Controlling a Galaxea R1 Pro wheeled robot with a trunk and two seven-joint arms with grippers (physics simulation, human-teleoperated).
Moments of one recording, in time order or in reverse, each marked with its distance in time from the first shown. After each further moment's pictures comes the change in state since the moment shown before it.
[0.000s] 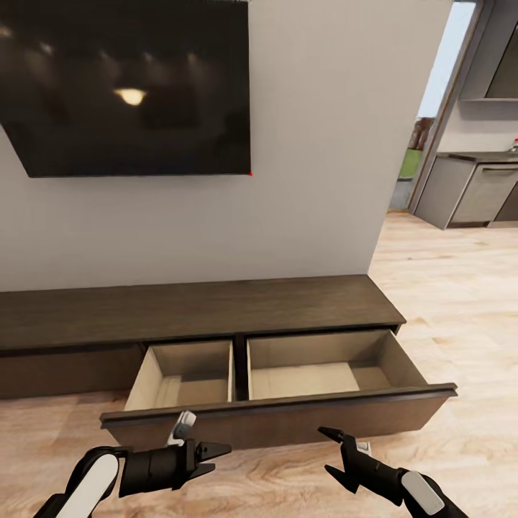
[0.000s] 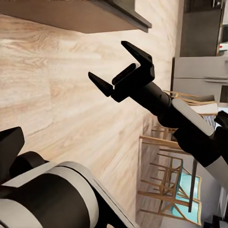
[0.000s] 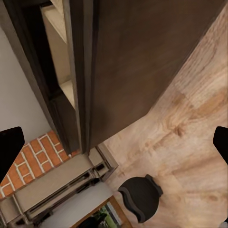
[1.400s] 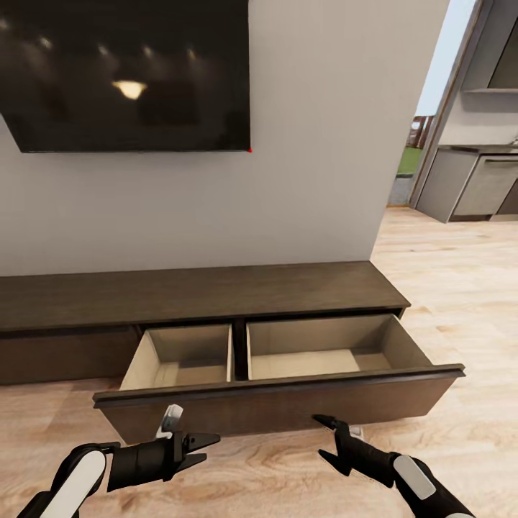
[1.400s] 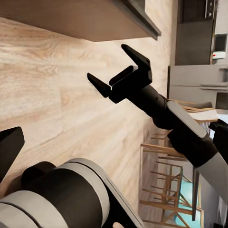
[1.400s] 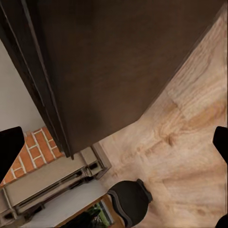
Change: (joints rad) left arm 0.000 0.033 0.049 -0.002 0.002 0.002 -0.070; right arm -0.028 0.013 0.027 -0.044 -0.006 0.005 -0.008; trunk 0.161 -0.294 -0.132
